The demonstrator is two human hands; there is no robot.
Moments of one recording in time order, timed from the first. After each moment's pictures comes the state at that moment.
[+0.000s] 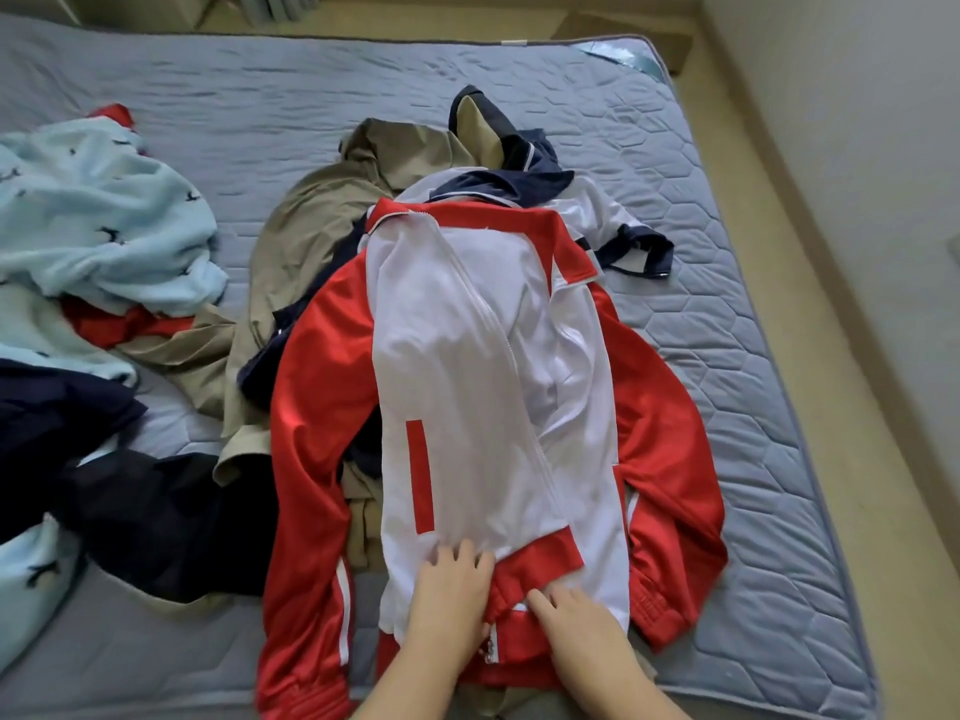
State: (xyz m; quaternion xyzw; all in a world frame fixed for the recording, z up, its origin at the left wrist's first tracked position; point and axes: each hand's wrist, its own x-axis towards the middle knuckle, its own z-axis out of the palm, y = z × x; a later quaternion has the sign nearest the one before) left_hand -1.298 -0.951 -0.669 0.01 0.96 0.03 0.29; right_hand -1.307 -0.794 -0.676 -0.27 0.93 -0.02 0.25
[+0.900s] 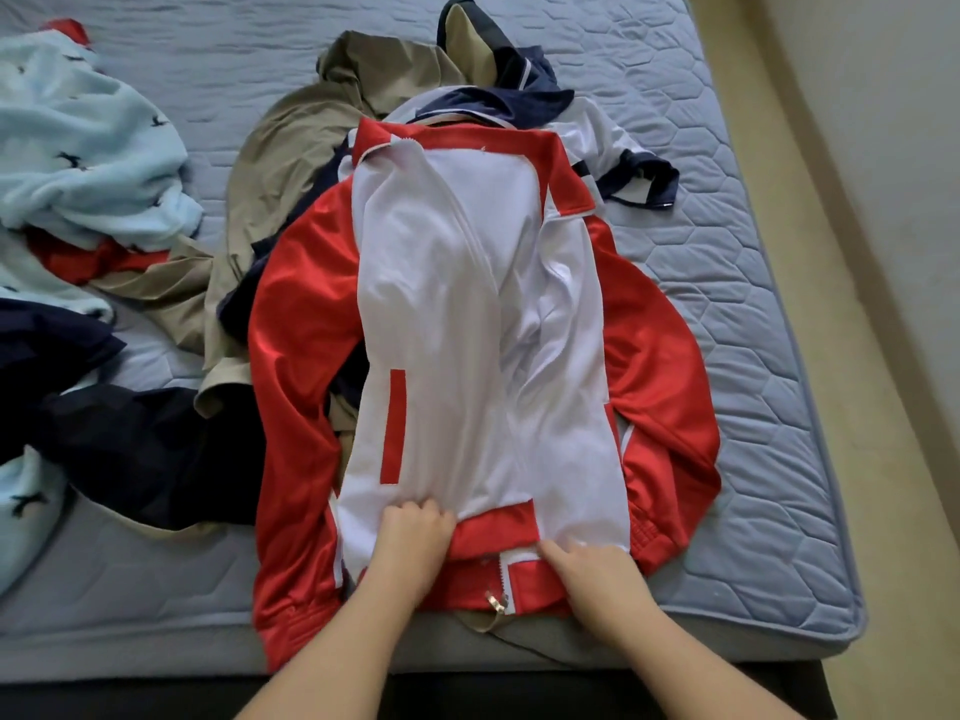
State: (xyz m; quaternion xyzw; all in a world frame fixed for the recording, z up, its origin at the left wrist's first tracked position) left_hand -1.275 -0.973 -0.691 0.07 0.96 -0.07 0.25; right_hand -1.298 -0.756 -0.701 -0.35 0.91 0.07 0.23
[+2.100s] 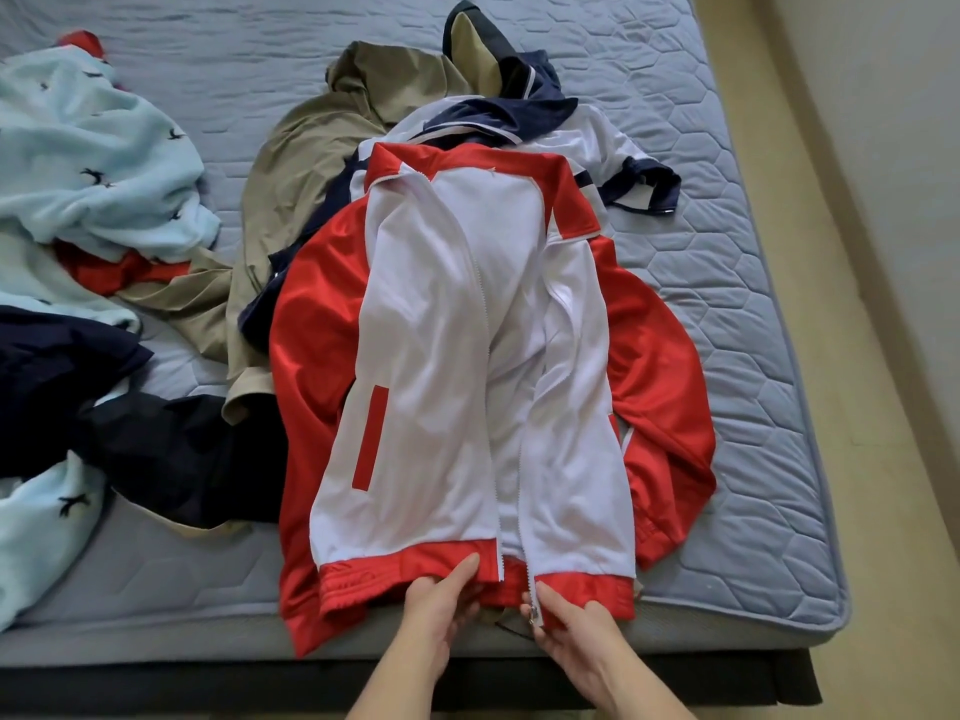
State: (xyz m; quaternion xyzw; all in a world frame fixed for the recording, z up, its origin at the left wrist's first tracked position) left_hand -1.225 -0.937 -0.686 -0.59 0.38 0.69 0.18; right_hand -1.245 -0.782 -0.679 0.48 0.46 -0.65 0.38
